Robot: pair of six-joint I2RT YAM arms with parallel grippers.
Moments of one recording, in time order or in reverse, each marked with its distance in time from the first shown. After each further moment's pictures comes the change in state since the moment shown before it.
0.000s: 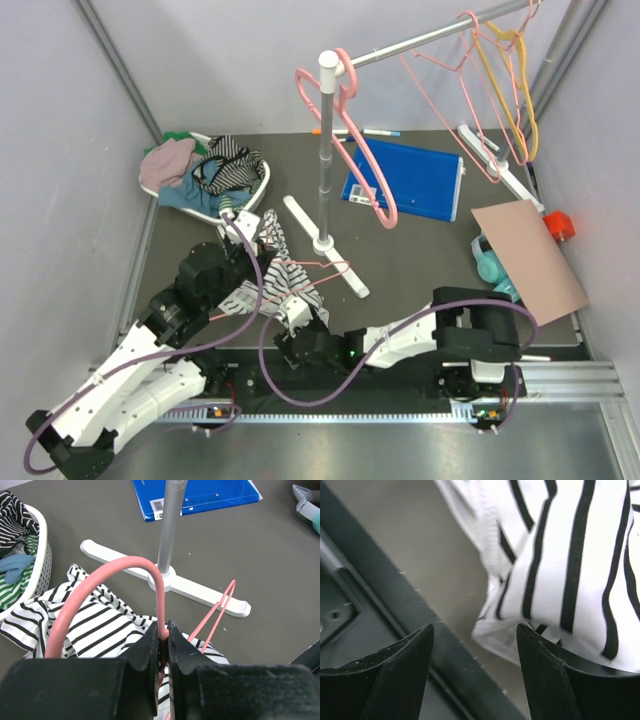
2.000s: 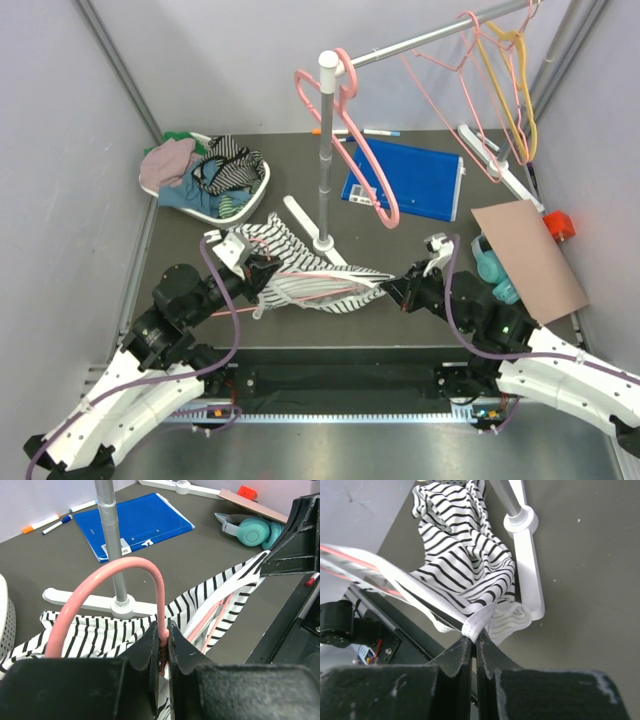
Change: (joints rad) left arm -0.001 -0.191 -0.064 0.068 0.247 0.055; right arm -0.560 -1.247 -0.394 -0.511 -0.323 0.193
